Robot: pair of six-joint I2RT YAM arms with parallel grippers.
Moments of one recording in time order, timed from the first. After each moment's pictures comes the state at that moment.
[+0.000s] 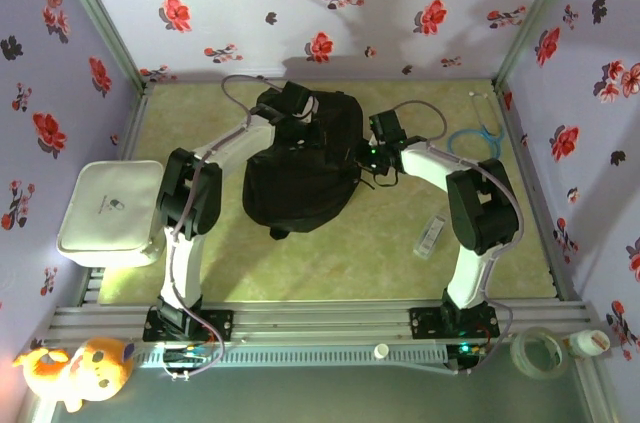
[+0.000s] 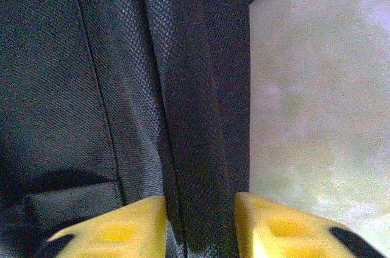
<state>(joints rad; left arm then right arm) -0.57 2.10 1.73 -0.57 0.23 -0.55 0.41 1.85 1.19 -0.28 -0.25 0.71</state>
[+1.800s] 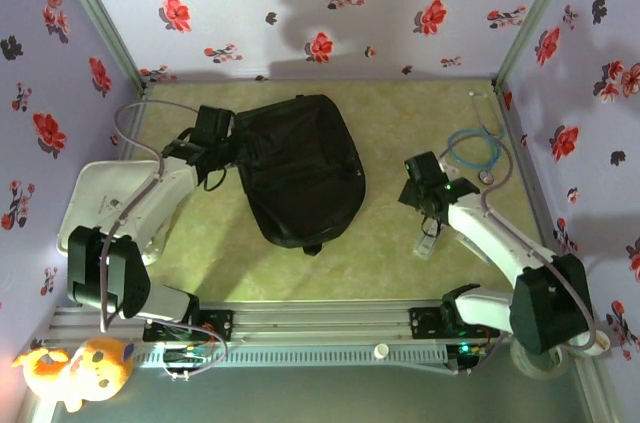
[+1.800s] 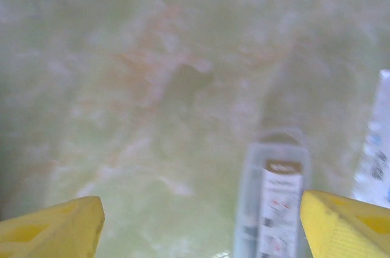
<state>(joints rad) -0.34 1.42 1.13 -0.56 -0.05 -0.51 0.39 1.20 0.76 -0.74 0.33 0.80</state>
